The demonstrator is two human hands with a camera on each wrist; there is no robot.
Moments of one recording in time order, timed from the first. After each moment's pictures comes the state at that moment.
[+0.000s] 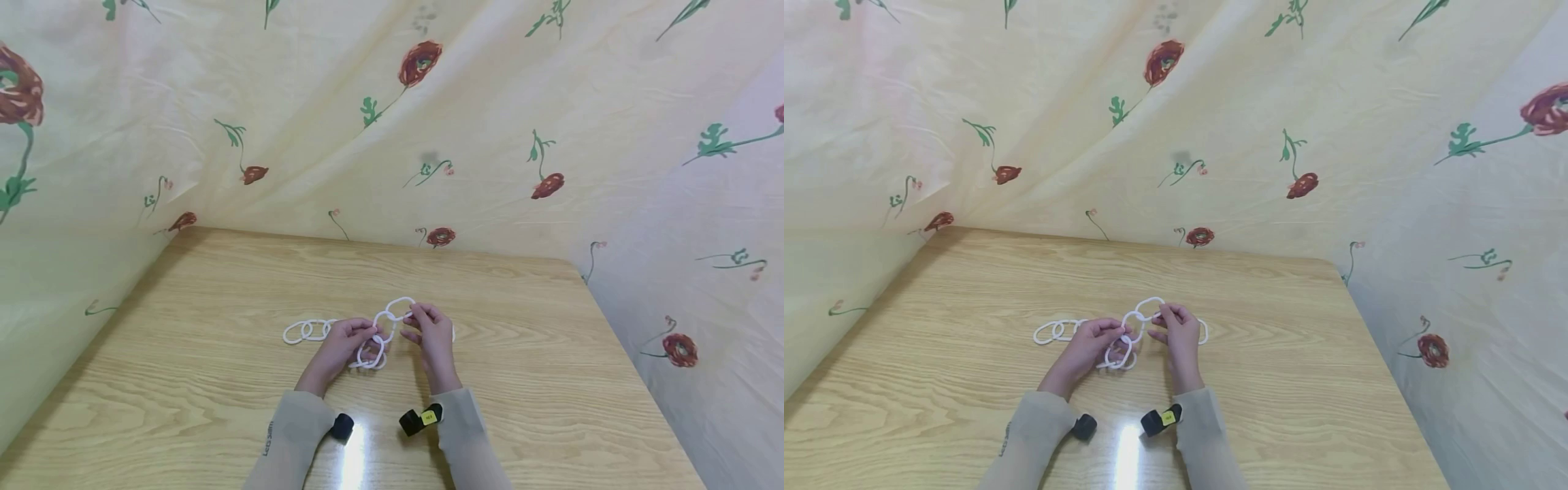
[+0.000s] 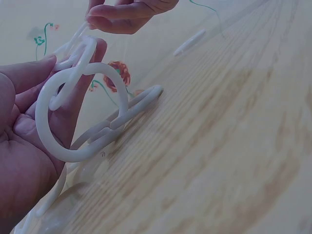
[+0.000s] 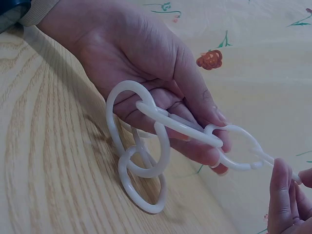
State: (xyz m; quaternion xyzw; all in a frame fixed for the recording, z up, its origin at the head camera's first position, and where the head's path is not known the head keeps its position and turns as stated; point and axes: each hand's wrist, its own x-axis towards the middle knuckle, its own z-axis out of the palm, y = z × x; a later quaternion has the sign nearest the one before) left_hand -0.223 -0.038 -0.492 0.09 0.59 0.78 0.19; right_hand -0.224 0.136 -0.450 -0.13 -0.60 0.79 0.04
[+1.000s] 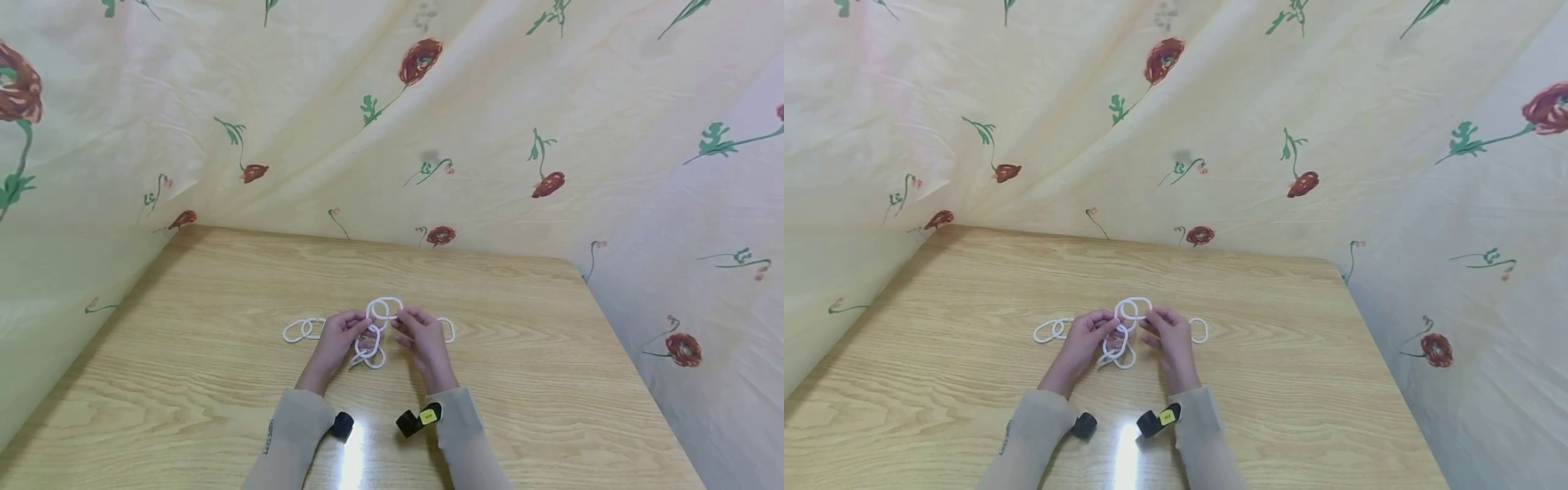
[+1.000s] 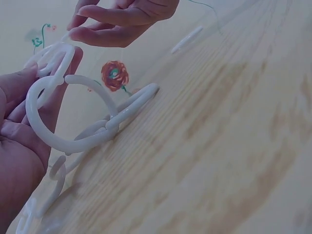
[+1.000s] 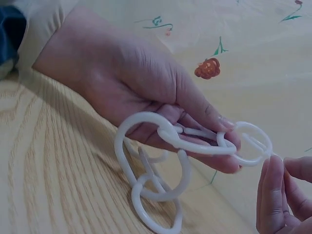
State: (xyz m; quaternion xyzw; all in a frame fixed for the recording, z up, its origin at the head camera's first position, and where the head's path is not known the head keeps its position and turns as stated) left_hand -0.226 -0.038 -0.490 0.05 0.60 0.79 0.10; right_hand -0.223 0.129 -0.454 -0.15 -0.59 0.79 -0.04
